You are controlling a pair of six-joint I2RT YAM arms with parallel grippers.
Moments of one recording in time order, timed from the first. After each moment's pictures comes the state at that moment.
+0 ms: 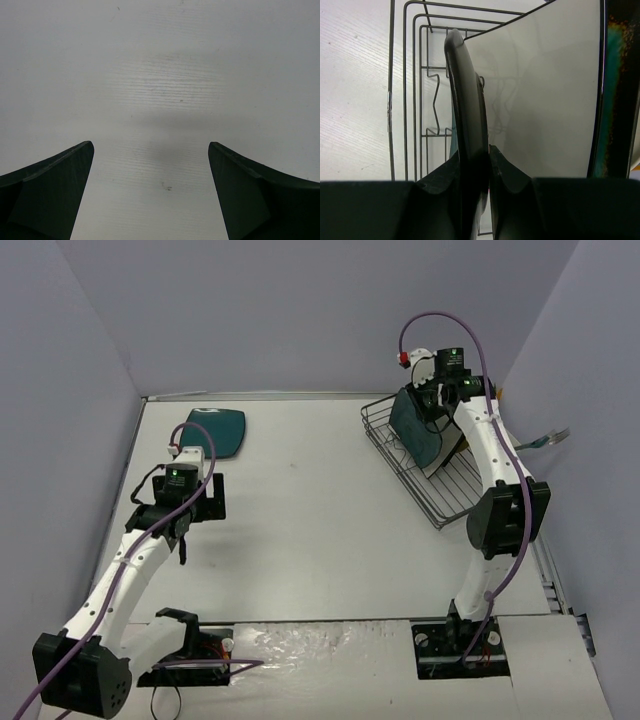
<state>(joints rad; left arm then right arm) -0.21 1.00 0.84 -0.62 -0.25 -0.17 0.10 1.90 1.90 -0.83 -0.09 -0.43</state>
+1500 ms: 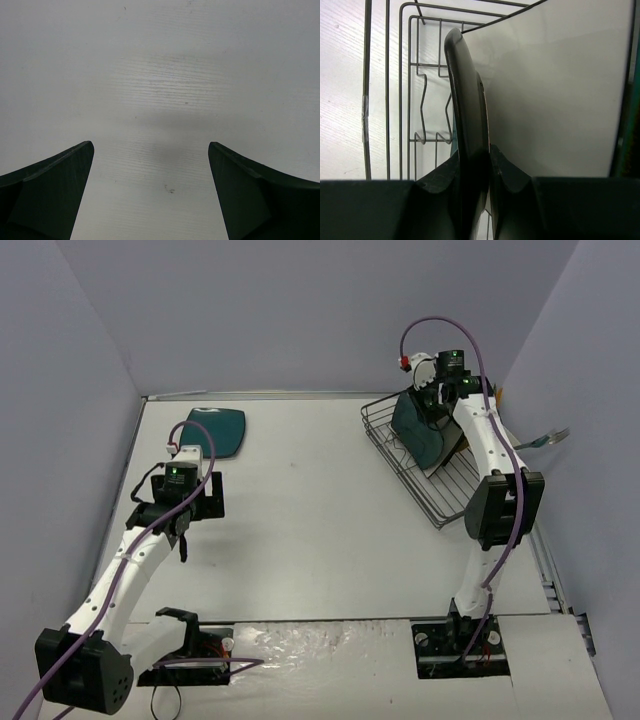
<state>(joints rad) -0.19 1.03 0.84 -0.61 -0.26 -0.17 0.07 1.98 1.92 -0.81 -0.14 -0.48</state>
